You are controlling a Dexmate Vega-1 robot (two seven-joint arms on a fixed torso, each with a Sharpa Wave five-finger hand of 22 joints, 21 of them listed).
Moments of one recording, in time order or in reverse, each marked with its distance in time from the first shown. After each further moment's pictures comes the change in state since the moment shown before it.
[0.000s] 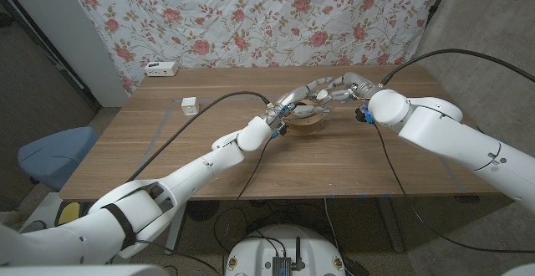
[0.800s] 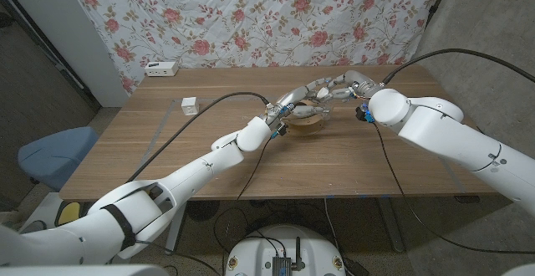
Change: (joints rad) left arm 0.003 0.002 -0.003 0.002 -0.004 0.002 -0.001; left_hand -0.003 -0.003 0.001 0.001 0.000 0.003 -0.003 0.000 0.000 0.000 0.000 -0.002 -0.001 0.000 0.000 0.000 0.000 0.000 0.000 0.000 0.000; right arm -0.013 0.013 0.023 -0.014 0.012 -0.017 -0.028; right_hand 0.005 0.002 0.000 0.000 0.000 0.036 0.011 0.022 -0.001 0.023 -0.002 0.008 0.000 0.011 0.000 0.004 0.000 0.004 -0.004 0.000 0.000
